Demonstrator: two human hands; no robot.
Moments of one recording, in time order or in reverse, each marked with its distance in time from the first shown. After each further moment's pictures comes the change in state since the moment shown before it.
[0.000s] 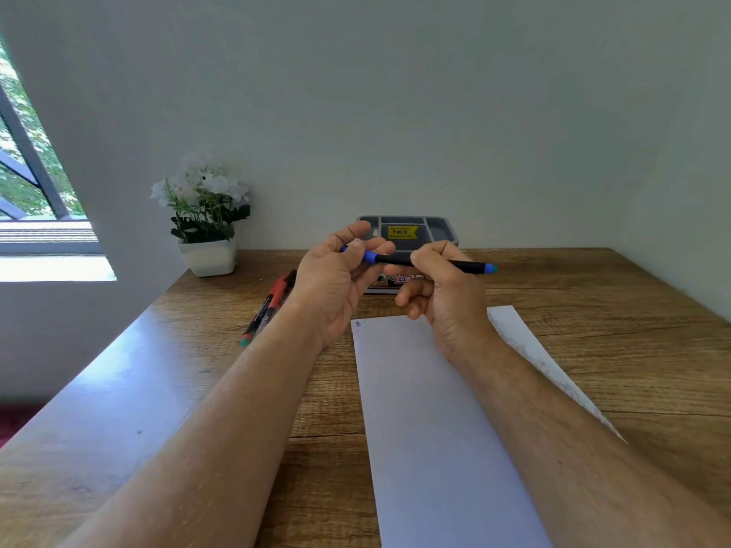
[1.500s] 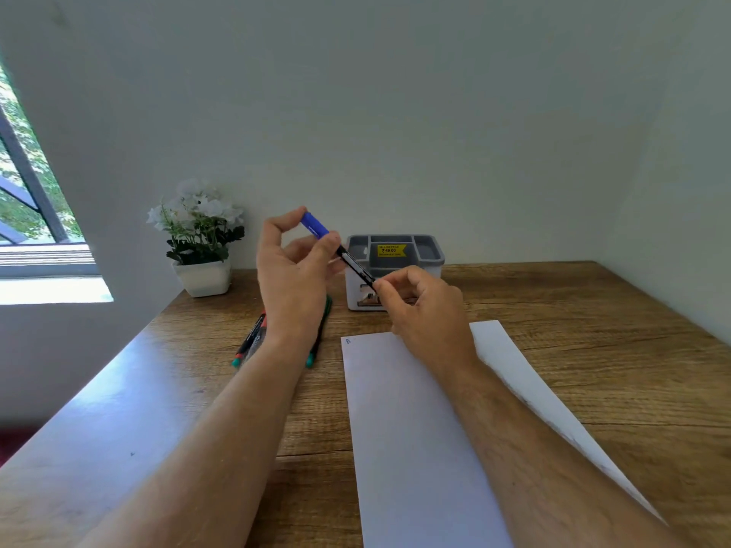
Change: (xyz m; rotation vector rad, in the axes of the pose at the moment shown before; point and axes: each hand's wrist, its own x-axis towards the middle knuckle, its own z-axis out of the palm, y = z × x) left_hand 0.004 0.007 -0.004 0.350 0.122 0.600; right_hand 0.004 0.015 -0.007 -0.755 0.029 -0.333
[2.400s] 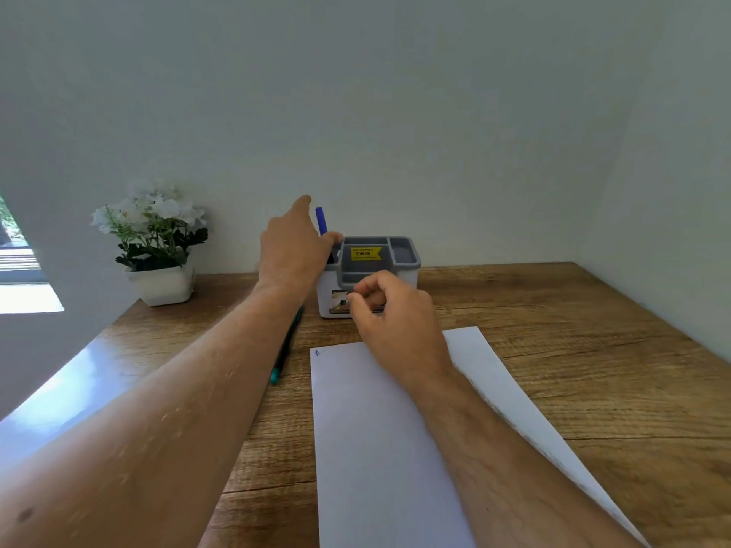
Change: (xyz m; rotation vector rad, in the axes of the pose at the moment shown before) left_hand 0.083 -0.051 0.033 1.091 -0.116 0.063; right_hand 0.007 0.014 0.008 -0.156 -0.025 0.021
